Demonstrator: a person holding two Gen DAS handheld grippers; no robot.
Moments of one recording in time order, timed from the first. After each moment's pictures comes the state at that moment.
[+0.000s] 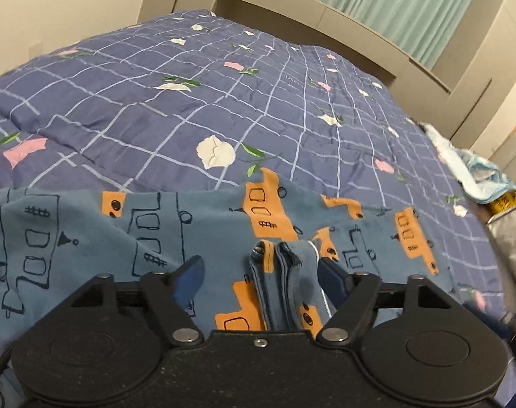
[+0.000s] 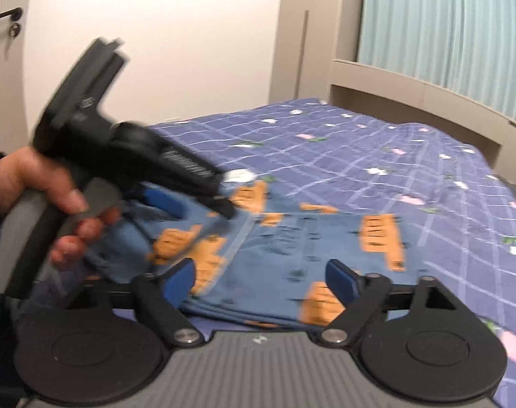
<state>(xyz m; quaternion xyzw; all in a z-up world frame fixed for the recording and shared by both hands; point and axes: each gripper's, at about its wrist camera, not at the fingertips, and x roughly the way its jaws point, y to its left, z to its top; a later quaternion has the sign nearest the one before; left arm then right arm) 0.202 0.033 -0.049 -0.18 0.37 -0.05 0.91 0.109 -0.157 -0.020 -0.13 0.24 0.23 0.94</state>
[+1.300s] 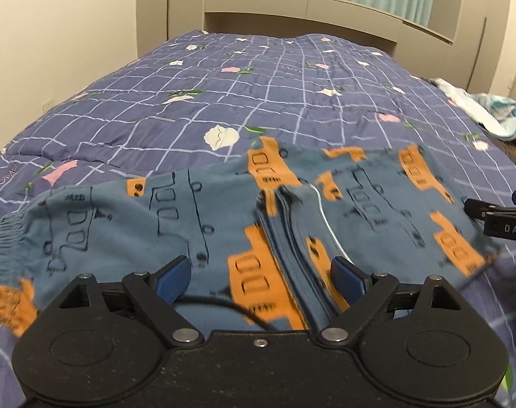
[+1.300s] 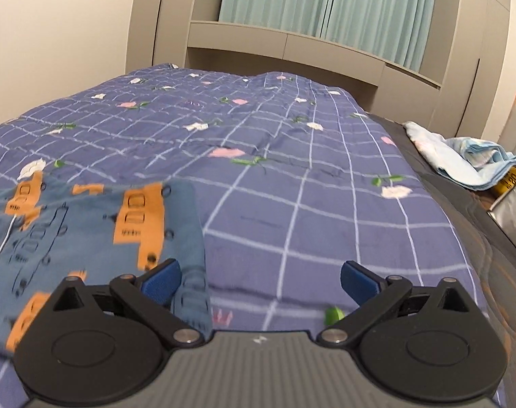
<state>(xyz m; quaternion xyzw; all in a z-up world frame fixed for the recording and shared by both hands) 0.149 -0.005 -0.050 -0.04 0.36 -0.01 0.93 0.196 -0.253 -0.043 -0.09 0.29 0.01 0.95</state>
